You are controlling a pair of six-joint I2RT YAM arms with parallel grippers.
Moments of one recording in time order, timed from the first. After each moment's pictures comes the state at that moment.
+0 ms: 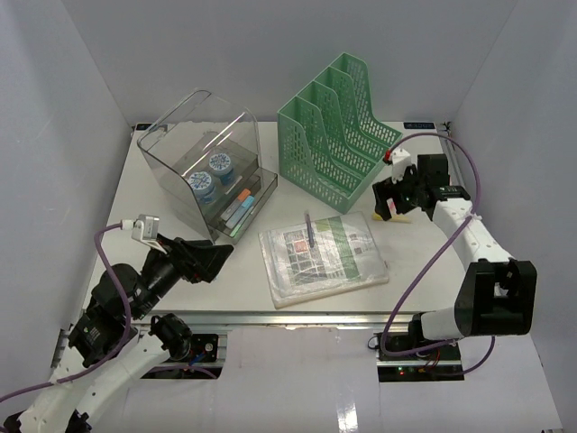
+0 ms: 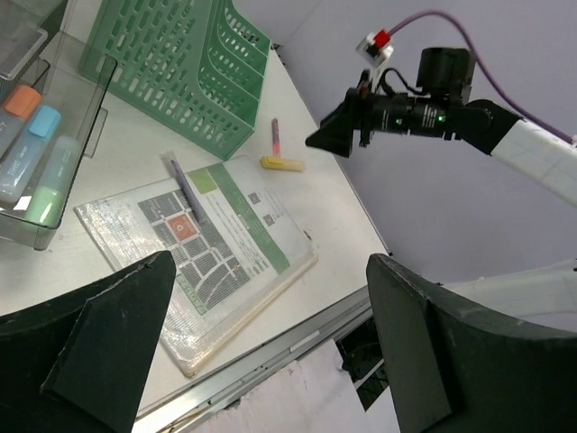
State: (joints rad) left arm -0.73 0.25 0.75 -0.51 -0.09 -0.68; right arm 0.08 1.38 1.02 -0.47 -0.34 -0.39
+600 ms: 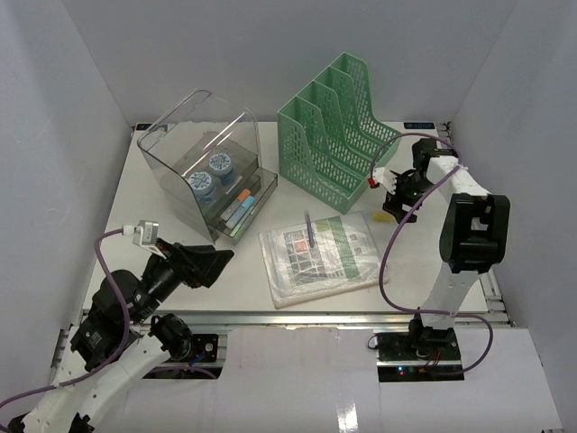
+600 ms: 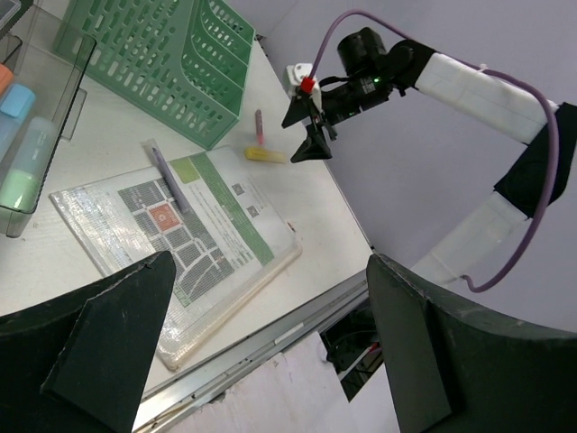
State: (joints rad) left arm -0.73 0.19 0.69 -0.50 -0.06 -0.72; right arm -0.01 1.86 1.44 -0.96 -0.33 -1.36
